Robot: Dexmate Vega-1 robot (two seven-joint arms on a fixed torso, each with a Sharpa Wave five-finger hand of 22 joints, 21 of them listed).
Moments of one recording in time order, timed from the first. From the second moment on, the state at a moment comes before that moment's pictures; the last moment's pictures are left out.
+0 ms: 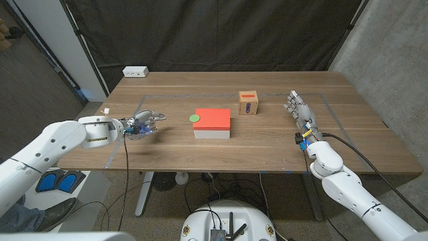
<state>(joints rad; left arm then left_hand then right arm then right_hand) 1.15 0.98 -0.01 -1.95 -1.40 0.71 0.46 0.83 -0.07 0.61 -0.16 0.26 0.80 0.02 0.23 0.34 1.41 -0.21 1.32 0.56 1.39 -0.21 1.42 0.54 1.04 -0.17 1.43 1.07 -1.21 -0.60 -0.26 -1.70 0.53 0.31 -0.27 0.21 0.03 0.32 -0.13 0.17 0.06 0.08 0.20 0.18 0.14 0.07 0.20 0.18 0.04 0.05 0.24 0.34 0.25 0.04 0.20 0.17</state>
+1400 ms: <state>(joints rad) 0.90 1.01 0.22 -1.89 -1.53 0.84 0.52 0.70 -0.08 0.65 -0.17 0.23 0.86 0.02 0.26 0.37 1.41 -0.20 1.37 0.53 1.39 -0.21 1.45 0.49 1.06 -0.18 1.33 1.02 -1.23 -0.63 -0.23 -1.69 0.55 0.31 -0.23 0.22 0.03 0.31 -0.13 0.17 0.06 0.08 0.20 0.18 0.15 0.07 0.20 0.19 0.04 0.05 0.24 0.34 0.25 0.04 0.20 0.17</state>
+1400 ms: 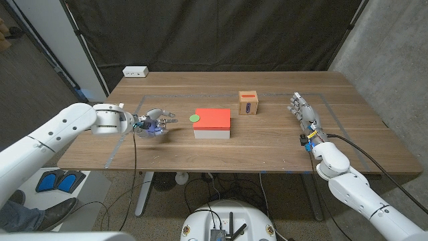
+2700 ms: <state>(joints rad) 0.80 0.94 0.33 -1.90 -1.50 0.86 0.56 0.70 -0.08 0.67 -0.17 0.22 0.87 0.03 0.24 0.38 1.41 -0.21 1.38 0.51 1.39 -0.21 1.46 0.48 1.08 -0.19 1.33 0.96 -1.25 -0.64 -0.20 -1.66 0.58 0.35 -0.19 0.22 0.03 0.31 -0.14 0.17 0.06 0.08 0.20 0.18 0.16 0.08 0.20 0.19 0.04 0.05 0.24 0.34 0.25 0.04 0.20 0.17</state>
